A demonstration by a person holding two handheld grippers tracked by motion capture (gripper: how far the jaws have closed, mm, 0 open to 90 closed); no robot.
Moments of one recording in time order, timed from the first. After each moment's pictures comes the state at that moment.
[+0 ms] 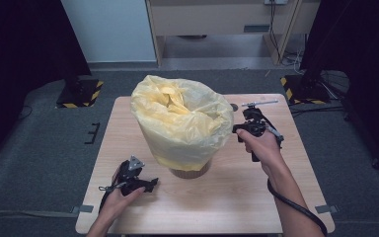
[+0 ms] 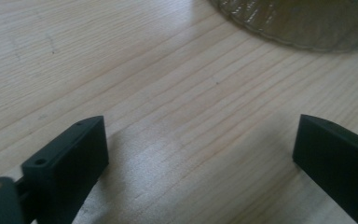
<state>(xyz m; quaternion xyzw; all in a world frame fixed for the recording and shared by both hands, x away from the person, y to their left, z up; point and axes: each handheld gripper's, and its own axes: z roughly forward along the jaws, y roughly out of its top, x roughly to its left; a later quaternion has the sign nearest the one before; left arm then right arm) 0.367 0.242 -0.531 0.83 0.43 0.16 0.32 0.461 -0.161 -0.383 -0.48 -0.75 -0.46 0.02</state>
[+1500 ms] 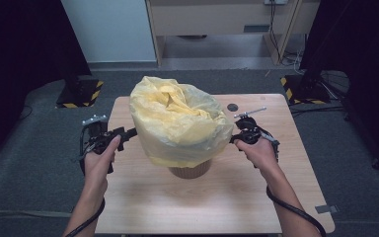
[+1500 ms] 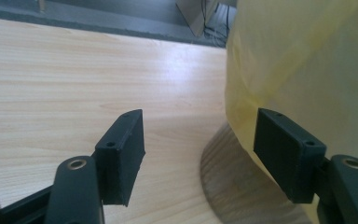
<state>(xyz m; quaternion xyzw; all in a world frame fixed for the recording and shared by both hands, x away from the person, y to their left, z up) 0.412 0.295 -0.390 0.65 0.57 0.13 0.49 0.463 -0.154 -0.420 -0.48 -0.80 -0.37 -0.02</state>
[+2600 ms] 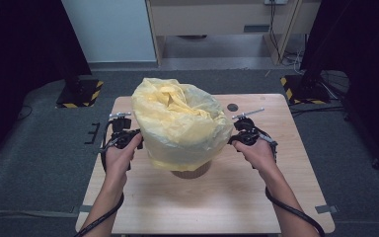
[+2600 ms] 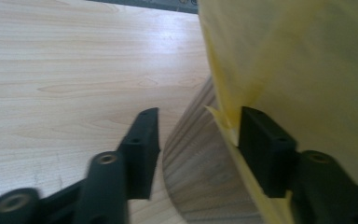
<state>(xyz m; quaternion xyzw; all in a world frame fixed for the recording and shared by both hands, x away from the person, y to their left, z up) 0.431 0.237 -0.398 0.70 0.55 0.08 0.45 0.461 -0.149 -0.422 -0.47 -0.80 -0.37 -0.01</state>
